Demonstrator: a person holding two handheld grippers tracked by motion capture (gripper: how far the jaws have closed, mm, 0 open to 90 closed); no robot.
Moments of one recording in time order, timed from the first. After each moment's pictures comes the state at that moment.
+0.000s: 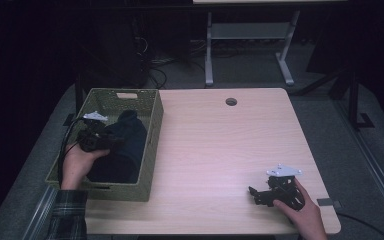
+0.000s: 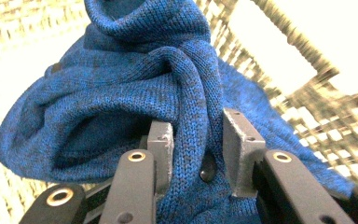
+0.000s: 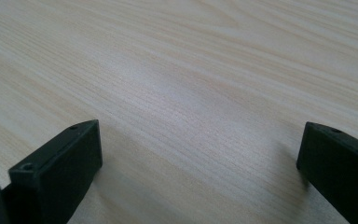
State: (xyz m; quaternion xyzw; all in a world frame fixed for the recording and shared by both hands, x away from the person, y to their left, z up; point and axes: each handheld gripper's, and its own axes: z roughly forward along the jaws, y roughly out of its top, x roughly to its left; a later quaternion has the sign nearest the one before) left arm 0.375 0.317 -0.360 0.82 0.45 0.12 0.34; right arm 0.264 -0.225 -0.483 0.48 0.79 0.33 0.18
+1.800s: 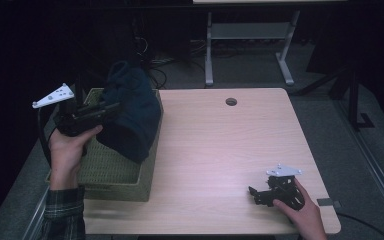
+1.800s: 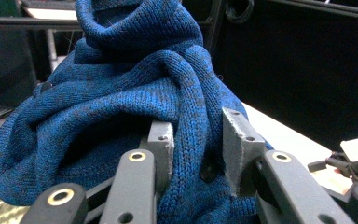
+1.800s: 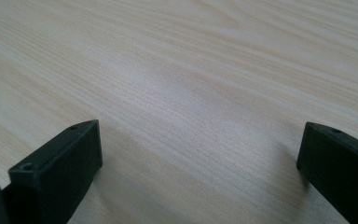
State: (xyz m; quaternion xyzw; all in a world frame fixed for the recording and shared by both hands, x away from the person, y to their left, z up) left arm 0.338 0.305 -0.261 0.71 0.34 0.18 0.59; right arm 0.265 -0.225 -0.483 0.48 0.79 0.33 0.18
